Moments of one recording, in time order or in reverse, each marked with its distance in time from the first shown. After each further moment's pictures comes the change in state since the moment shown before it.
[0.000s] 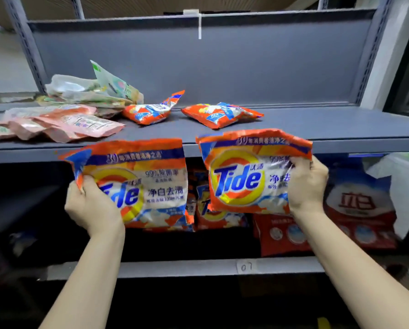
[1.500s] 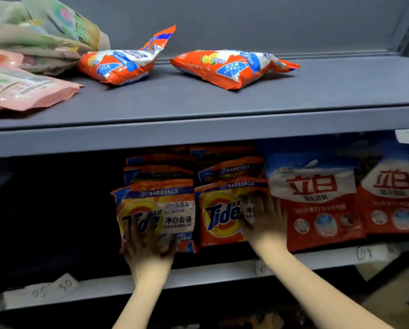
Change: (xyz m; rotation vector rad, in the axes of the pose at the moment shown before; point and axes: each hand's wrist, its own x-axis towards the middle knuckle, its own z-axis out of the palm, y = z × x) left_hand -0.051 -0.210 -0.011 1.072 -0.862 0.372; right_hand -0.090 0.192 0.059 -1.089 -0.476 -0.220
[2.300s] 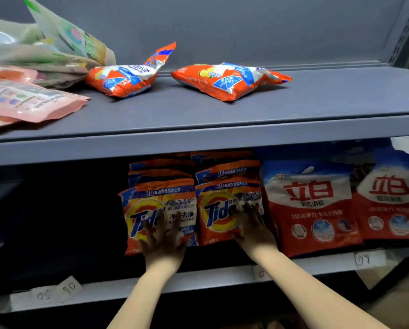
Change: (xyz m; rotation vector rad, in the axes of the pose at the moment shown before) left_hand 0.026 0.021 0.009 0.270 -0.401 0.007; right_hand 0.003 0.011 0.022 0.032 -0.619 -0.011
